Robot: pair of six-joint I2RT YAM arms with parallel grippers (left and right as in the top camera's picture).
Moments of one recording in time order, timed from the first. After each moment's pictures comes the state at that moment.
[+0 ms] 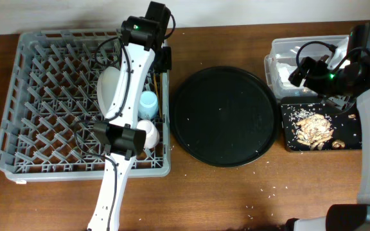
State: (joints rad) left arm -0.32 2.74 3.11 -1.69 -0.08 -0.29; right arm -0.21 1.59 1.70 -1.25 -0.23 0.32
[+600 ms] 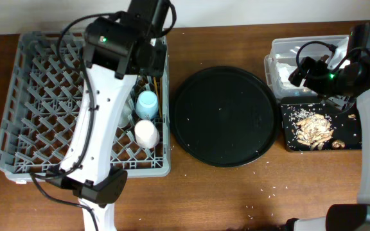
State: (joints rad) left arm -0.45 2.06 2.65 -1.69 -0.29 -0.22; right arm -0.21 1.59 1.70 -1.25 -0.23 0.32
